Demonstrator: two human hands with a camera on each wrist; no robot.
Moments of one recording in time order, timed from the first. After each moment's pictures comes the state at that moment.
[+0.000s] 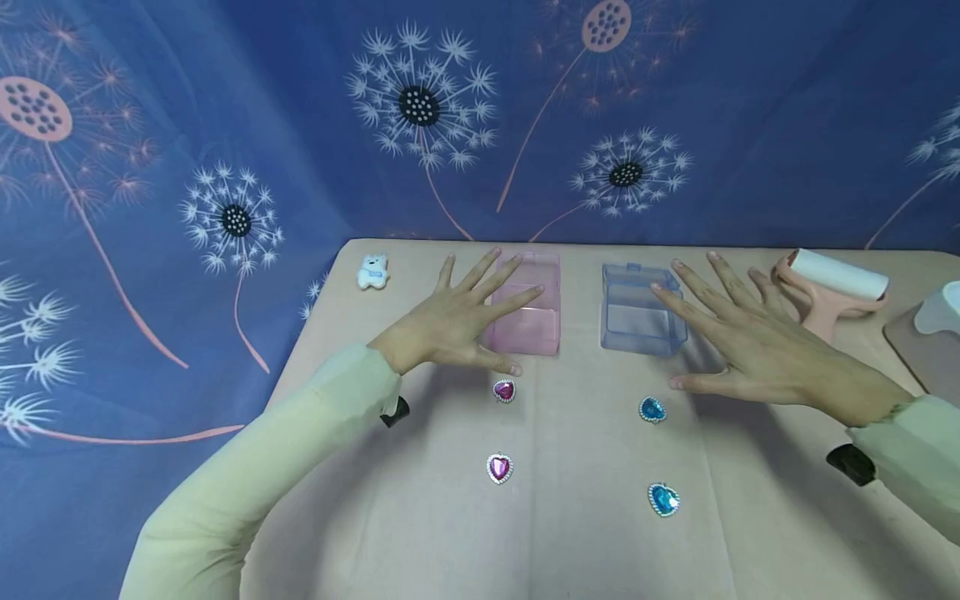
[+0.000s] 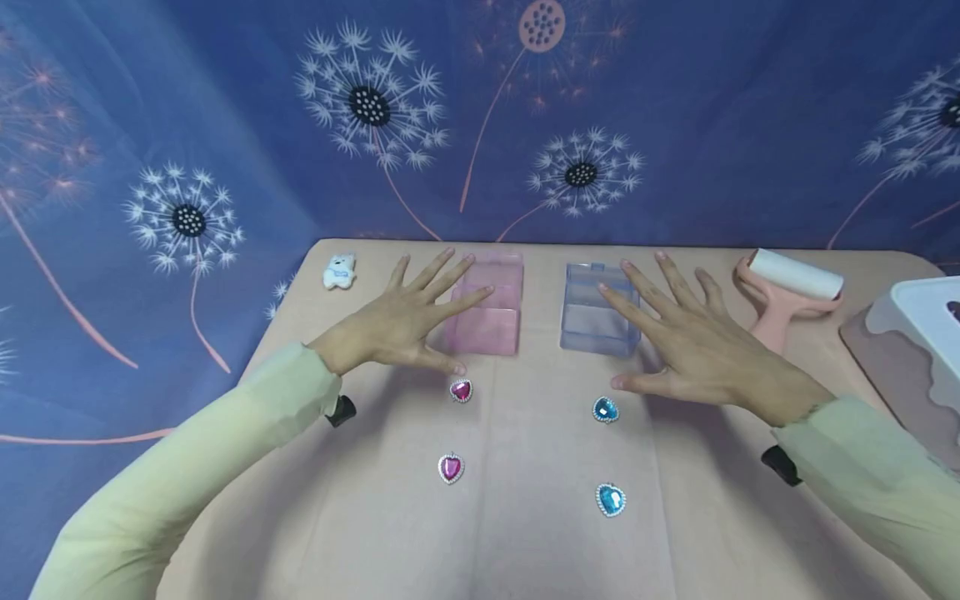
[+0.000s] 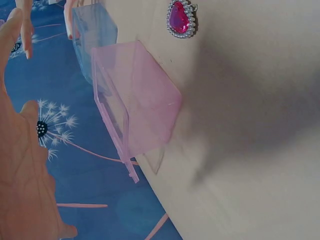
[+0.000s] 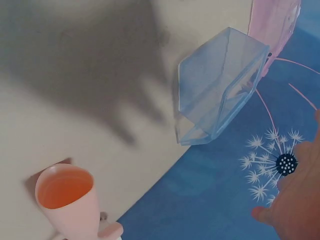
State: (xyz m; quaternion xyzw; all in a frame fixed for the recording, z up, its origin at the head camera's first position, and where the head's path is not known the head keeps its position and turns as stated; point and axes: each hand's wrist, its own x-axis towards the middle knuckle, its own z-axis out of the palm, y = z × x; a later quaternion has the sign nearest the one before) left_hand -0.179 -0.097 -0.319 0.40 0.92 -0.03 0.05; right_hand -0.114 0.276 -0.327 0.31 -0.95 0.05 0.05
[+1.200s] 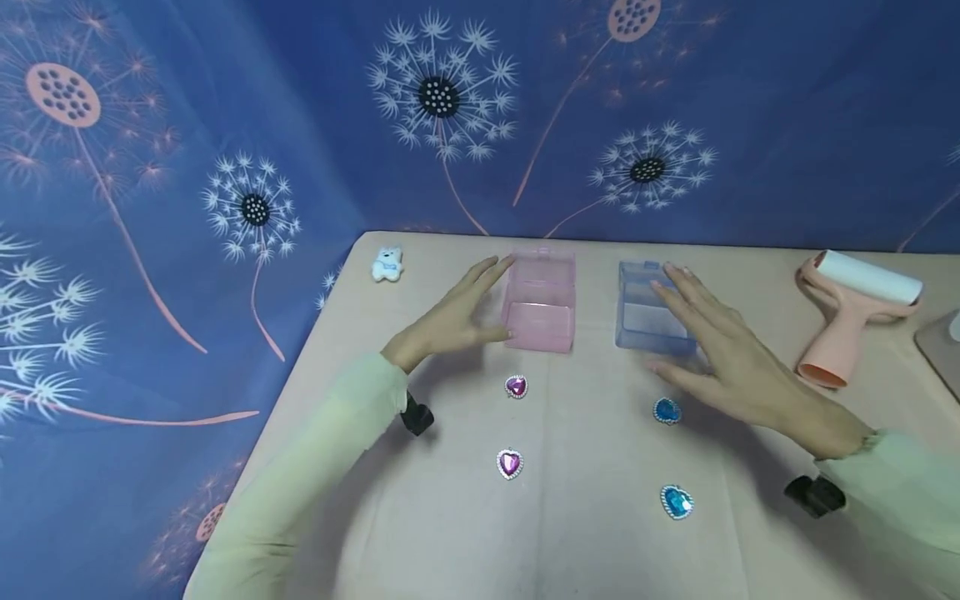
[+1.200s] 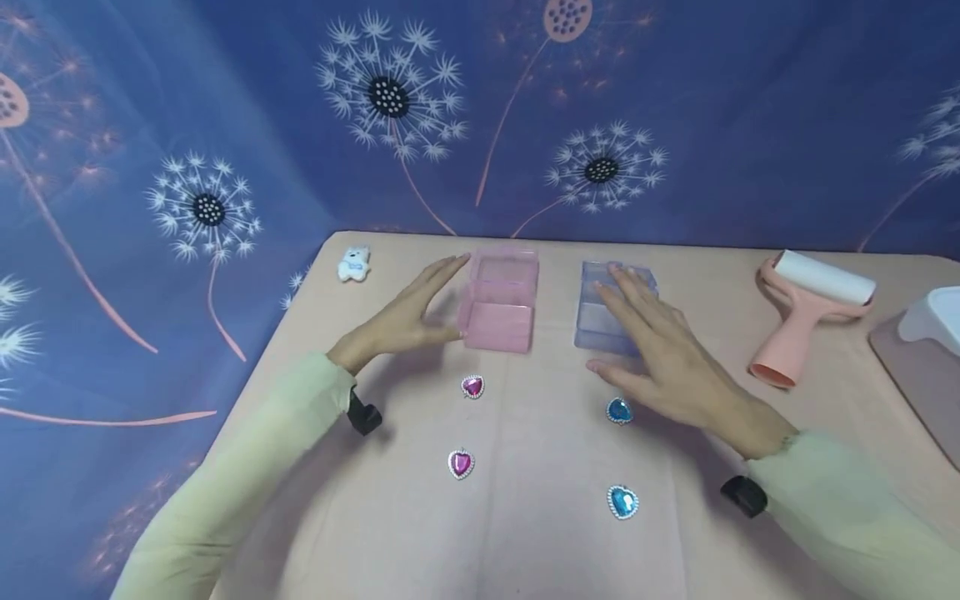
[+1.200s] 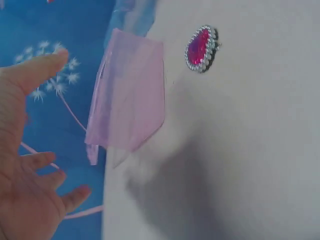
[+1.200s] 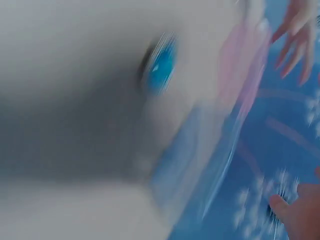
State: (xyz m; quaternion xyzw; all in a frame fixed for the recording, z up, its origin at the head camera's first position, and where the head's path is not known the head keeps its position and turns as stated) left_hand -0.192 -0.119 -0.360 0.29 0.90 0.32 0.07; right_hand -0.105 0.231 -0.342 0.30 -0.91 0.26 0.10
